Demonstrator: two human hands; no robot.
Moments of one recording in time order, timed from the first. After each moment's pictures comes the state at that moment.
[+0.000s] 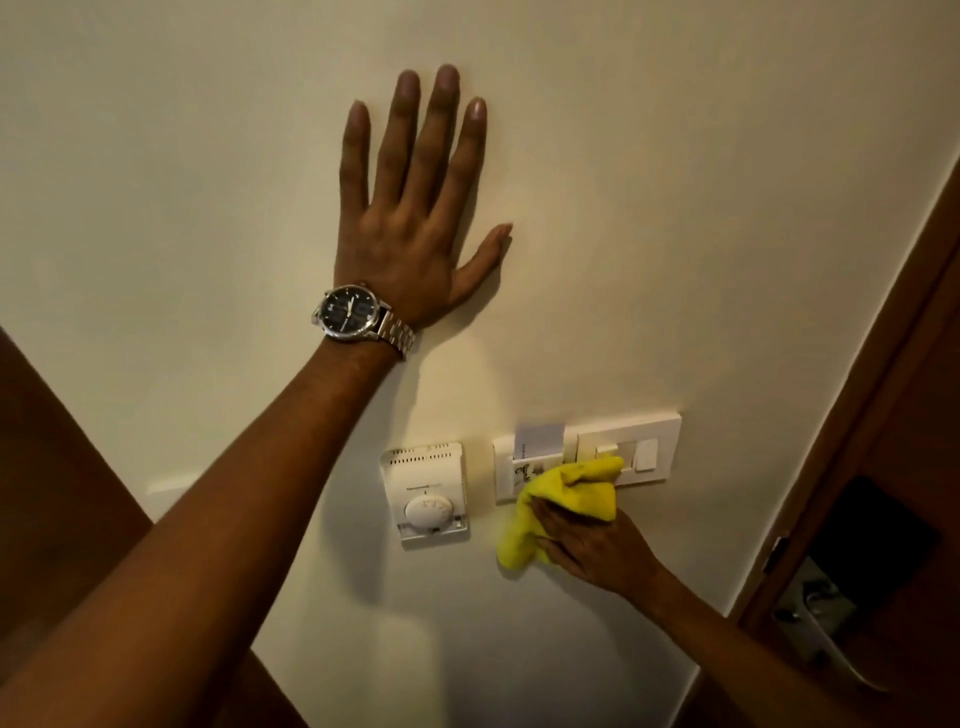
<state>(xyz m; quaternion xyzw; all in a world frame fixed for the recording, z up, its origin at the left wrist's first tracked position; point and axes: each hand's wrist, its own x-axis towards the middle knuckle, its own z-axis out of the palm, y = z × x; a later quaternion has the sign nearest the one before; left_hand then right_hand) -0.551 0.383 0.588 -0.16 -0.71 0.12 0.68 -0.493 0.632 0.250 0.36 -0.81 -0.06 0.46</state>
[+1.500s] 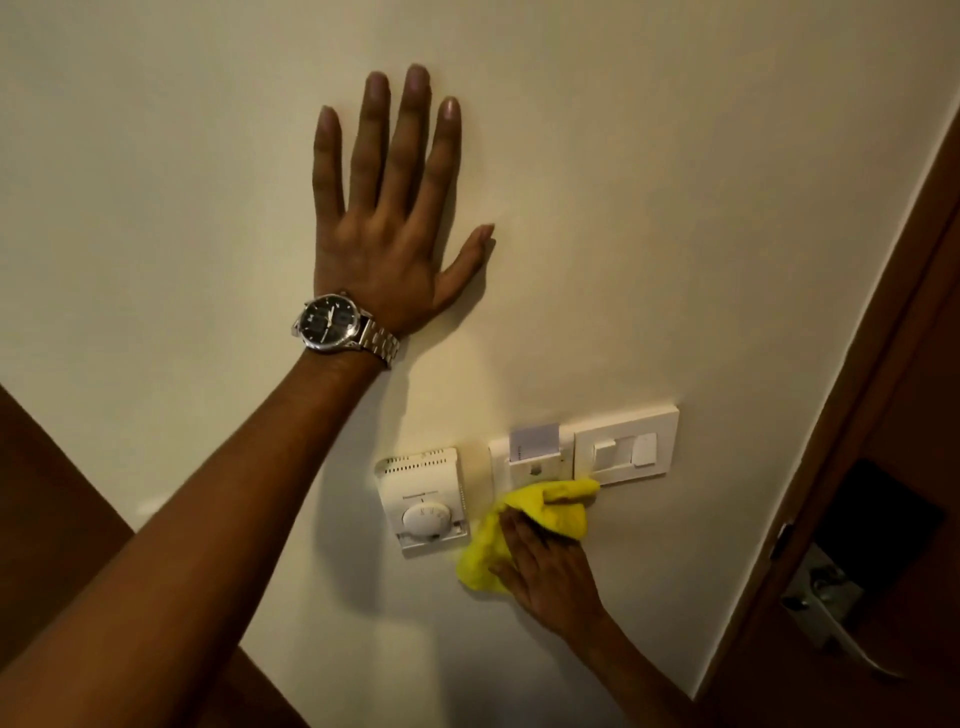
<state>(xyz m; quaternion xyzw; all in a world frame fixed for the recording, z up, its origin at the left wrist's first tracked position) -0.552 0.383 0.586 -0.16 -0.70 0.12 0.68 -0.473 0.551 0.213 0.19 -0.87 0.12 0.44</state>
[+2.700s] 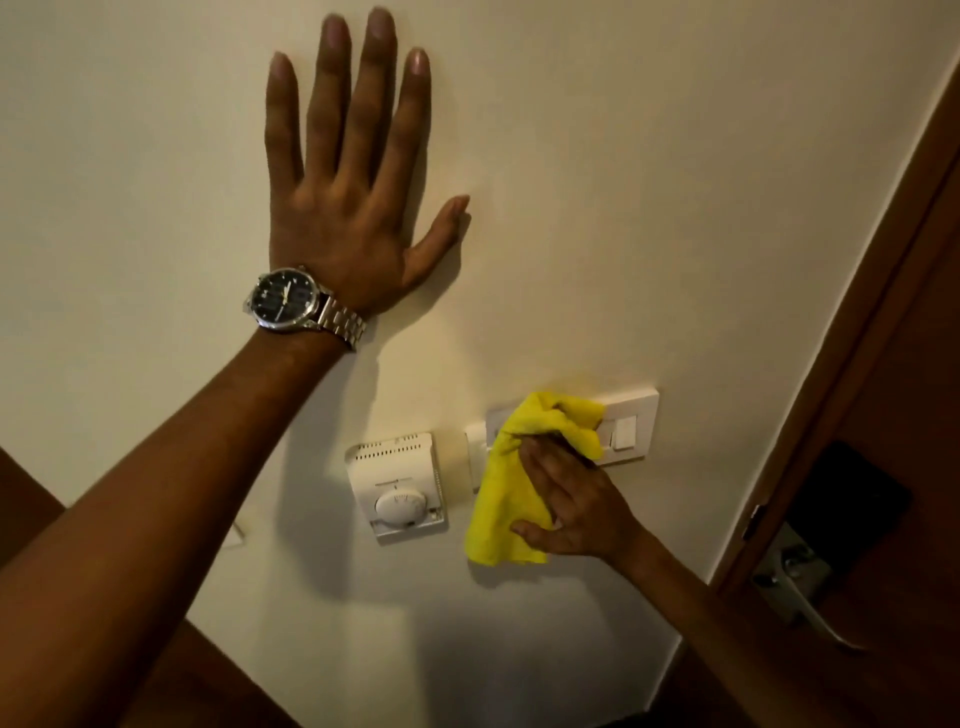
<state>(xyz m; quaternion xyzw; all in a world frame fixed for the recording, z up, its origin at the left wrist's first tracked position) -0.558 0.381 0.586 -0.17 -0.69 0.12 0.69 -0.502 0.628 0.270 0.32 -0.81 0.09 0.49</state>
